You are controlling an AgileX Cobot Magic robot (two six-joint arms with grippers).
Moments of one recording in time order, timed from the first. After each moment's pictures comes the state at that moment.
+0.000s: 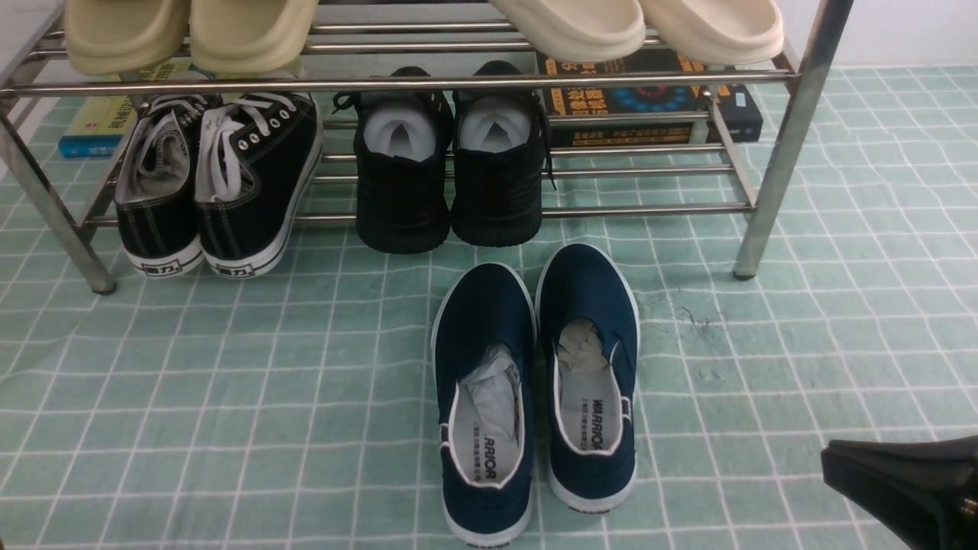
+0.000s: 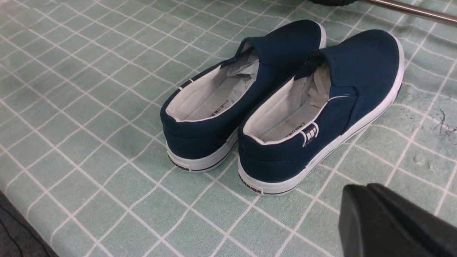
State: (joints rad) right arm 0.73 0.64 -0.38 0.03 0.25 0.14; left arm -0.01 -0.01 0.02 0.47 0.40 -0.37
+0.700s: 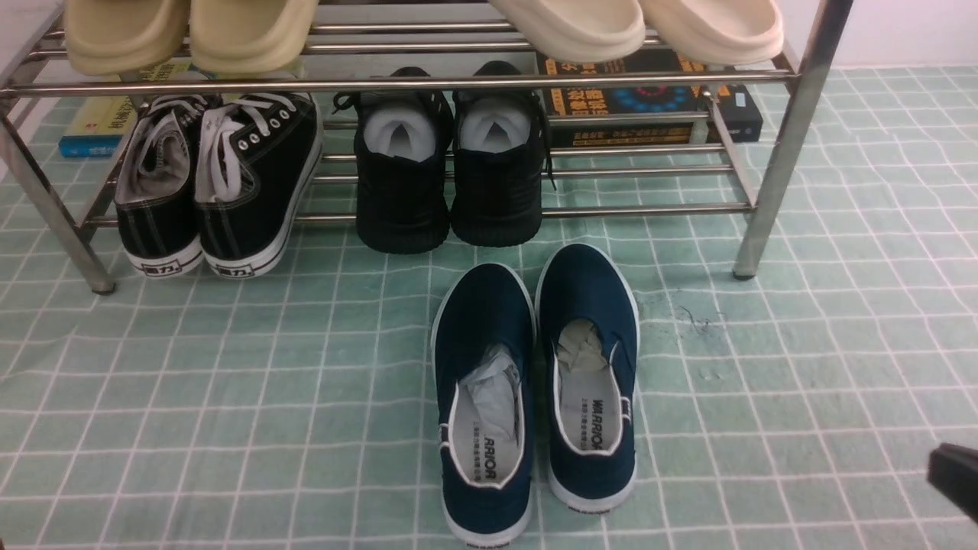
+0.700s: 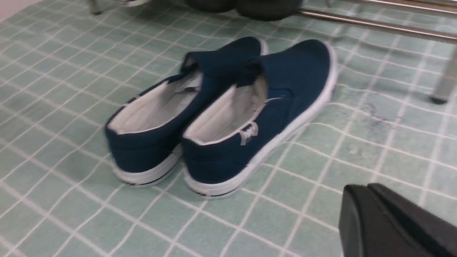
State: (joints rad) right arm 0.52 0.36 -0.25 0.03 0.28 0.14; left arm -0.01 -0.01 0.02 0.47 0.40 -0.37
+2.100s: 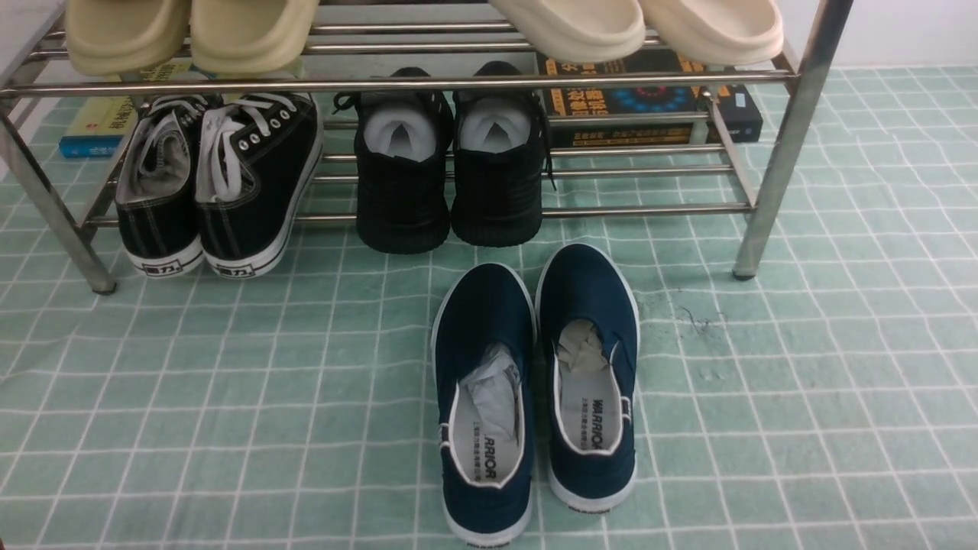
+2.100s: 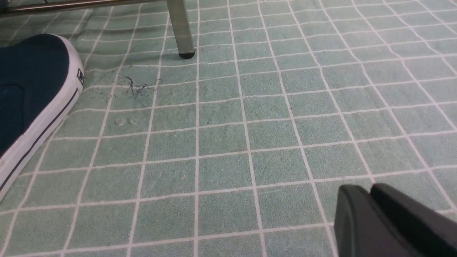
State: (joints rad) right arm -0.04 -0.01 0.01 0.05 0.39 0.09; left arm -0.01 -0.01 0.02 0.47 0.40 -0.37
